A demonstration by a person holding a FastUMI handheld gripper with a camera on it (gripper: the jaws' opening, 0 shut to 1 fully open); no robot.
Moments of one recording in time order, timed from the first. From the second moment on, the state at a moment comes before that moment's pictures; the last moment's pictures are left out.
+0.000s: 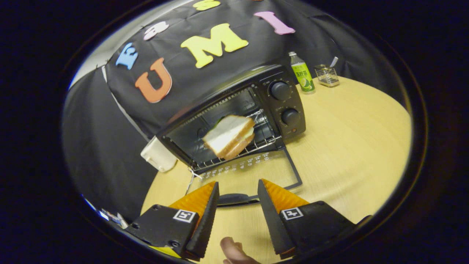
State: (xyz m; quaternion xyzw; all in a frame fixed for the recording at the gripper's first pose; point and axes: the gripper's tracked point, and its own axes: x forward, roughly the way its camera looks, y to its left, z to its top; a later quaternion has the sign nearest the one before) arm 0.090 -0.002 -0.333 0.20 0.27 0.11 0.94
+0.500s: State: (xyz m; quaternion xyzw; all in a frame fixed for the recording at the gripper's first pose) arm 0.070 0.017 -0.372 0.07 0.25 0.07 0.96
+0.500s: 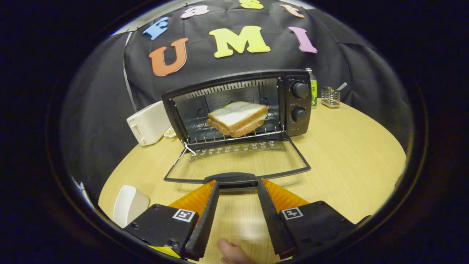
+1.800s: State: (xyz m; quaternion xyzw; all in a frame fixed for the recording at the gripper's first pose) arm 0.071 0.035 -0.332 -0.02 0.05 0.04 1.00
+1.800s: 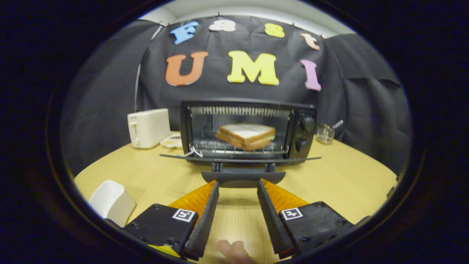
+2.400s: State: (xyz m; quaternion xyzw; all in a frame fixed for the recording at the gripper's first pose) arm 0.076 0.027 -0.323 0.00 -0.01 0.05 1.00
